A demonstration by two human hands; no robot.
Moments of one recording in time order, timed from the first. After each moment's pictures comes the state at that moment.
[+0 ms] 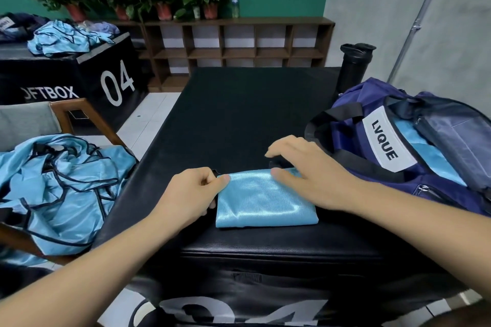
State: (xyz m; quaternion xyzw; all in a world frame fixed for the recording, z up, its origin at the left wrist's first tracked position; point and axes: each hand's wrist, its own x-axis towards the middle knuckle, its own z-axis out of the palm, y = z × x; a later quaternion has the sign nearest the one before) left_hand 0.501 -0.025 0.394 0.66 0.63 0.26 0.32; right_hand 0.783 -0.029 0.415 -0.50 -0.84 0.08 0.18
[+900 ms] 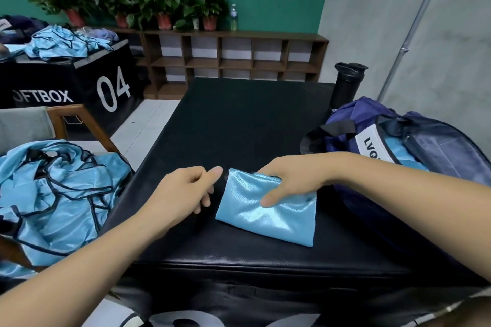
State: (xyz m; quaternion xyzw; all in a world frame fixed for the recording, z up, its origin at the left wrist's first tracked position) left_hand 0.489 -0.021 0.419 0.66 0.61 0.29 0.34; right_hand 0.756 0.000 0.473 -0.47 -0.79 0.39 -0.05
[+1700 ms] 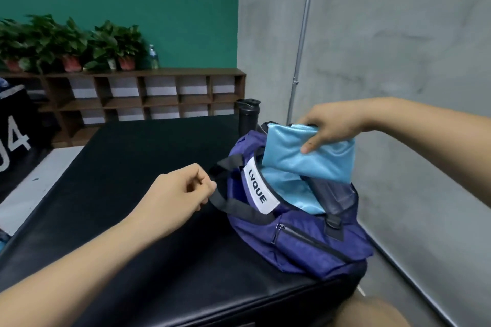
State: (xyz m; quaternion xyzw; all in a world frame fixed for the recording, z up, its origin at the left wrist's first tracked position) left_hand 0.675 -0.017 0.494 0.80 0.43 0.30 0.30; right_hand 1.021 -0.052 0.630 -0.67 -0.73 0.10 -0.04
